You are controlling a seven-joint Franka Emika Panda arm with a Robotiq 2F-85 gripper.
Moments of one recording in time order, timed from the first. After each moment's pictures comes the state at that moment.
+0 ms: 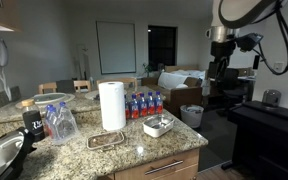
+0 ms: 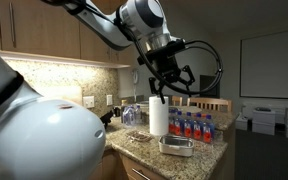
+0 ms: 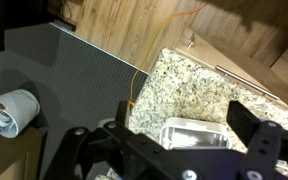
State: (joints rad) arm 0.00 -0.78 -0.08 -2.62 -0.31 2.03 -0.24
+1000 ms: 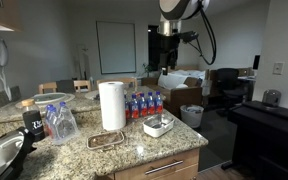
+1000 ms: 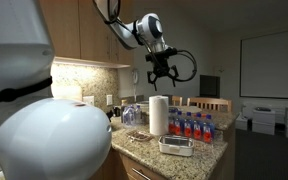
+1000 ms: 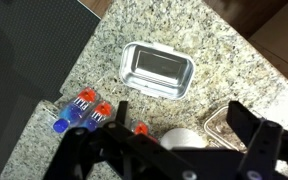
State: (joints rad) arm 0.17 -0.27 -0.01 -2.12 -0.18 2.04 -0.31
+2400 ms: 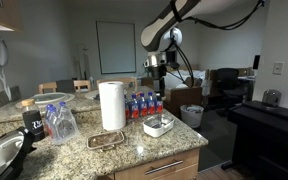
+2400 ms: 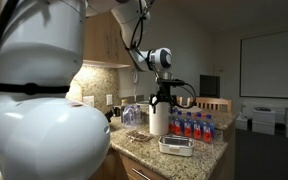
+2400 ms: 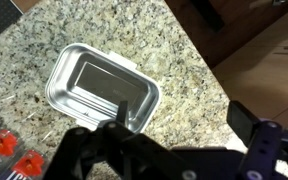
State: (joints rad) arm 0.12 0.13 0.03 -1.94 -0.03 1.93 -0.64
